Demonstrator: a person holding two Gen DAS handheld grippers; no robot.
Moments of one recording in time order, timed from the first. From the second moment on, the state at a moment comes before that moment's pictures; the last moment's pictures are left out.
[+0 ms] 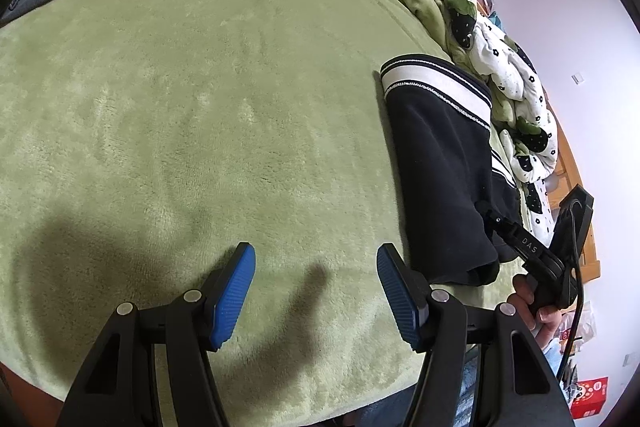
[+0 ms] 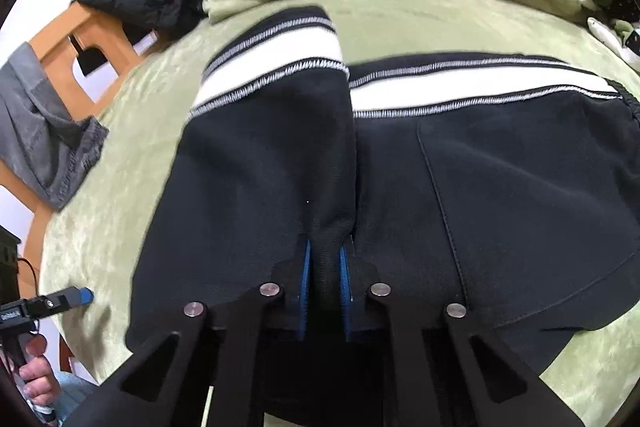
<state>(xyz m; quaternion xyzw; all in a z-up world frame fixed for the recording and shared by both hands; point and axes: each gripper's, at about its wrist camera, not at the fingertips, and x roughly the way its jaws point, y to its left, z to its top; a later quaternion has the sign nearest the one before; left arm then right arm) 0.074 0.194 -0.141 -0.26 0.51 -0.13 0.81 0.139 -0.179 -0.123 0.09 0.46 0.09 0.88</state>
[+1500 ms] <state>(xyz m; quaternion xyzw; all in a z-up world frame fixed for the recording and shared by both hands) 0.044 0.159 -0.034 -0.19 0.45 -0.09 0.87 0.124 -0.187 -0.111 0.13 0.45 0.10 0.88</state>
